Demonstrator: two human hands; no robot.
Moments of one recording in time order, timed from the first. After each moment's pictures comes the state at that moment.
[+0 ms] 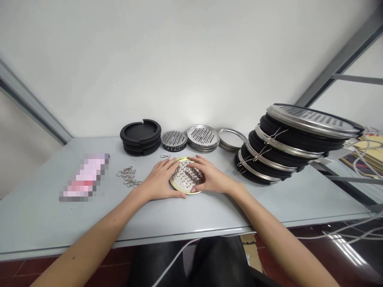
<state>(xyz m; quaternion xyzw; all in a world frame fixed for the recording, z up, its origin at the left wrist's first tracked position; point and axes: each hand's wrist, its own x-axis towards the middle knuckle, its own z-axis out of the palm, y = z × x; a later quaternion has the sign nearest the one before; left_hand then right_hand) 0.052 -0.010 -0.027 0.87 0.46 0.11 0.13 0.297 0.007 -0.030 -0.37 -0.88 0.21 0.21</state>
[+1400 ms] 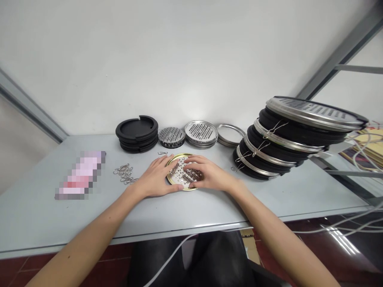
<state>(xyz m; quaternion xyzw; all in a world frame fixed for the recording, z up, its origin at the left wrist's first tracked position) 0.050 -0.010 -0.027 0.88 0.45 0.11 0.11 0.297 0.002 -0.023 -0.28 -0.90 0.18 0.27</state>
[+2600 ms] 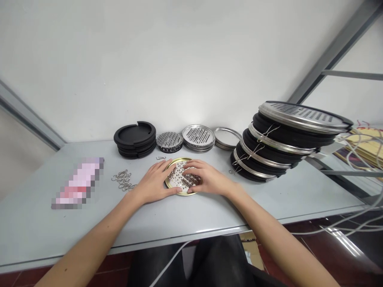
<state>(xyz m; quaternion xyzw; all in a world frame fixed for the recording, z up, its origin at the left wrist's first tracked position) 0.048 -0.007 -0.030 0.88 0.45 0.12 0.10 0.297 0.002 -0.023 -0.28 -0.91 0.14 0.26</state>
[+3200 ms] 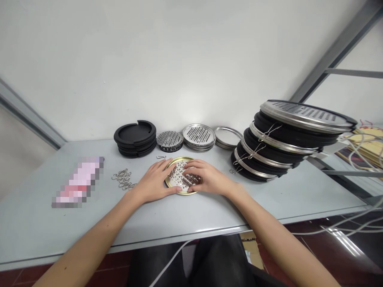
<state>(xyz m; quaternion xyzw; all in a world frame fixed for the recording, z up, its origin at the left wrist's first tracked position) 0.047 -0.007 -0.032 0.88 0.45 0.12 0.11 0.297 0.001 -0.023 -0.27 -0.92 0.13 0.26</state>
